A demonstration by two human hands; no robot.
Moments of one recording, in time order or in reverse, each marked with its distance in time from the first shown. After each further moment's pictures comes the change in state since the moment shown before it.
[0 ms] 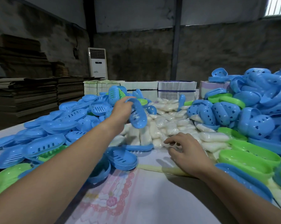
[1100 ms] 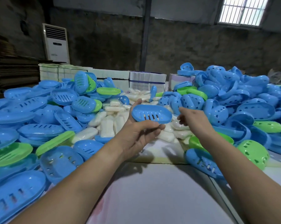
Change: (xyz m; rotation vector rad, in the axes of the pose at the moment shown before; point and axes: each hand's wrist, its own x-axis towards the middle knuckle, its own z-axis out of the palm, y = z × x) left_hand -0.088 -0.036 0.063 -0.890 -0.685 -0.213; right_hand 0.017 0.031 -0.075 0.281 0.254 0.563
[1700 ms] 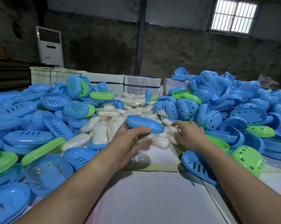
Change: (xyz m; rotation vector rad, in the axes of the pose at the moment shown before) left_hand 0.009 -0.008 -0.016 0.163 0.104 -0.007; right_hand 0.029 0.049 -0.005 -0.880 -0.137 -0.202
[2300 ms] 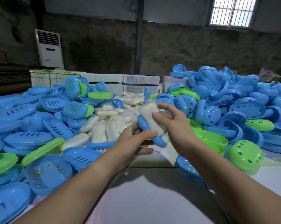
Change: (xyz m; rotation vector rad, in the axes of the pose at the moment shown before) left_hand -0.006 -0.011 0.006 0.357 -0.074 -0.036; right_hand -0.052 -0.085 -0.037 1.484 0.044 -0.118
